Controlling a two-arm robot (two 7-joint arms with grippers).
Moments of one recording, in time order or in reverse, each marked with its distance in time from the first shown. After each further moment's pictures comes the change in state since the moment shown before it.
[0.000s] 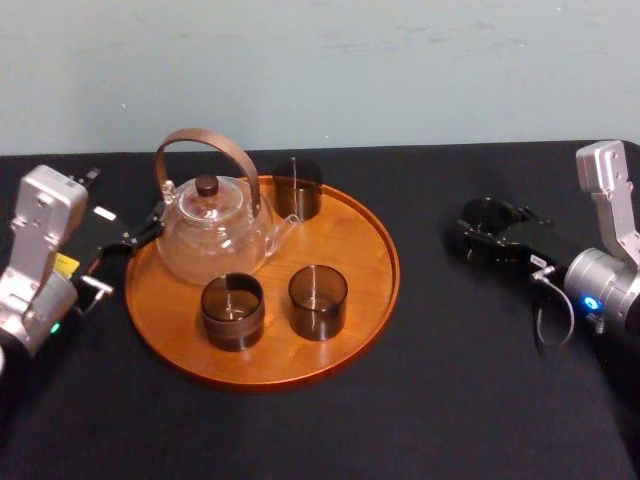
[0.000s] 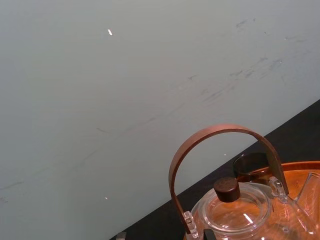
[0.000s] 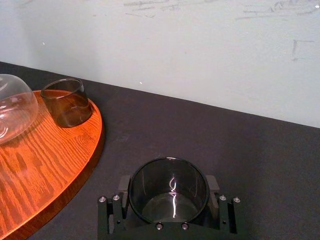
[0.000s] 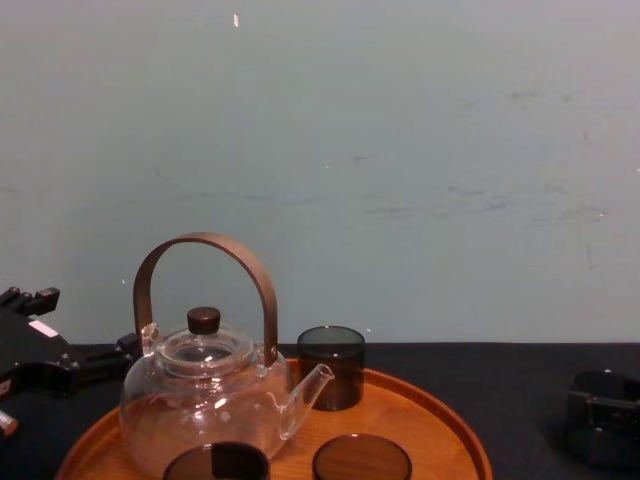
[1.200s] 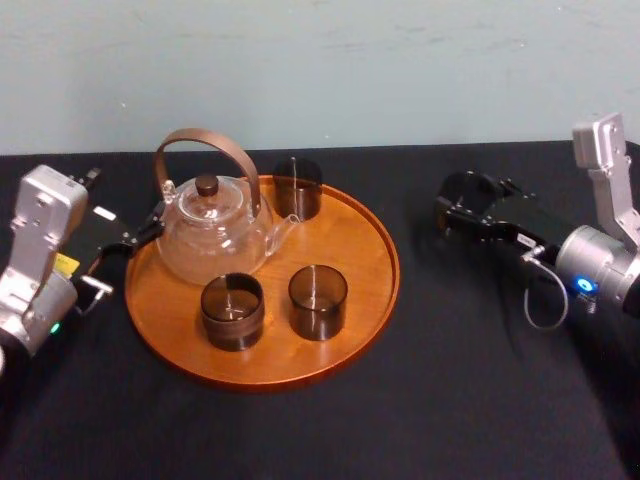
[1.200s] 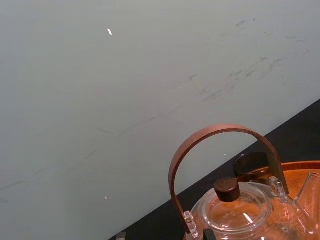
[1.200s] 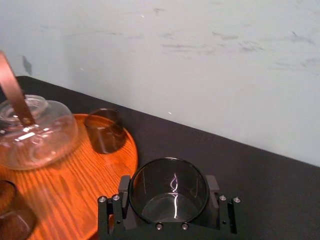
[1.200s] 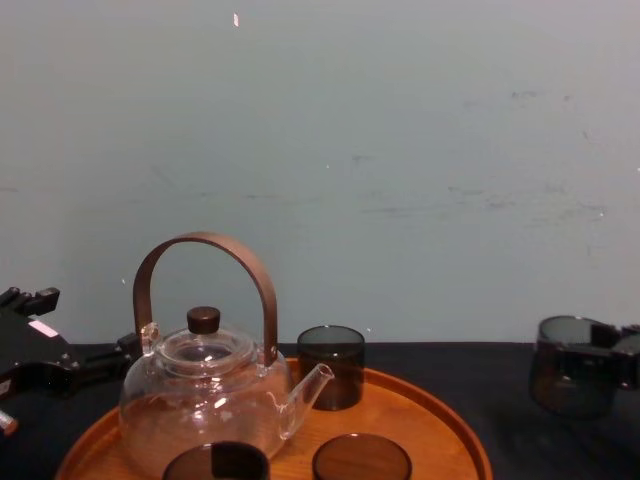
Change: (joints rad) left arm 0.000 0.000 0.000 0.000 0.000 0.000 0.000; right arm -0.035 0.028 -0.007 -0.167 0.027 0.032 0.019
